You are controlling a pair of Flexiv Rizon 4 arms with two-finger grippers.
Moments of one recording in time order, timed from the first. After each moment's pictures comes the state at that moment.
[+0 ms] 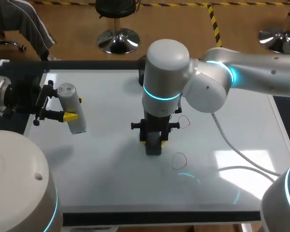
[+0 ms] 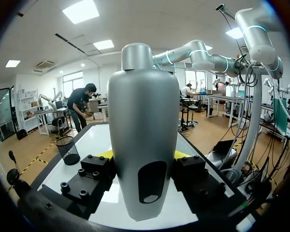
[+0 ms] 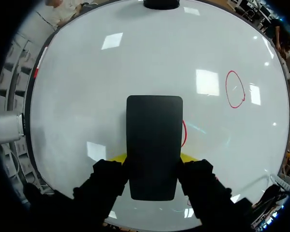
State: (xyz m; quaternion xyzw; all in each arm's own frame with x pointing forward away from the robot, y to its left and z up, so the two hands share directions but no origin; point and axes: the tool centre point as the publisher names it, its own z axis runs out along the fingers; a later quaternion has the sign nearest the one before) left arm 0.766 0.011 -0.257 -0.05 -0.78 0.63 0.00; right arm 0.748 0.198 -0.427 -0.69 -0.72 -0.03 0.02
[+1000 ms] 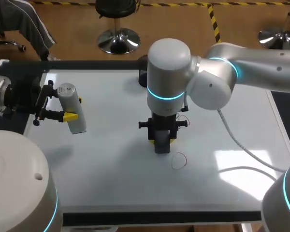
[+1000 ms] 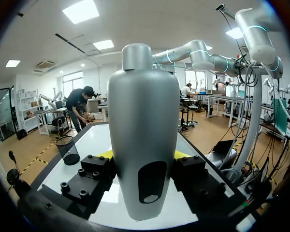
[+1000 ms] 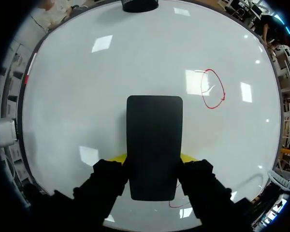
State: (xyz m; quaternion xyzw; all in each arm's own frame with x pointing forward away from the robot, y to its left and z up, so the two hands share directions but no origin) left arm 0.766 0.011 -0.257 -0.05 -0.78 0.63 0.00; right arm 0.754 0.174 -0.422 -0.70 -0.71 -0.02 -0.01
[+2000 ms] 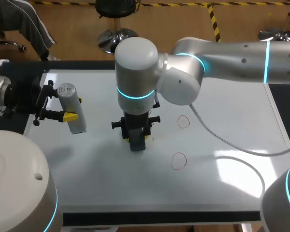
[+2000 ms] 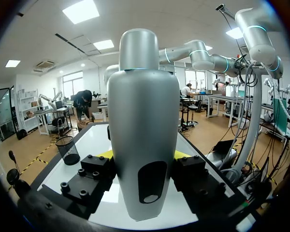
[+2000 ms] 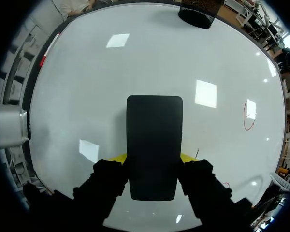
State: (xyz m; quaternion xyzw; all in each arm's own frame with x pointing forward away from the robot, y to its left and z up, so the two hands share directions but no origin) left arm 0.766 0.011 -0.257 -0.05 -0.78 0.63 0.00; right arm 0.762 0.255 -0.420 -0.65 -0.76 -0.03 -0.02
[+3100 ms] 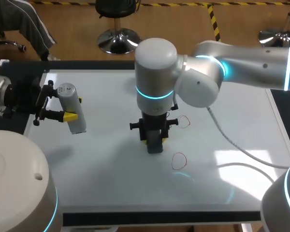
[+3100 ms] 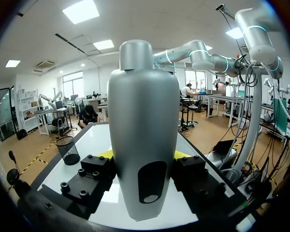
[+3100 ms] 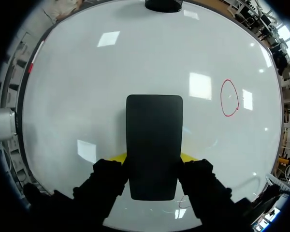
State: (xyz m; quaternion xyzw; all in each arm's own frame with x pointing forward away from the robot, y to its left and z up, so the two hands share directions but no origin) left arm 0.766 0.011 -0.257 -0.05 -0.78 0.63 0.00; right arm 0.754 0.193 -0.427 -0.68 -0.74 -0.01 -0.01
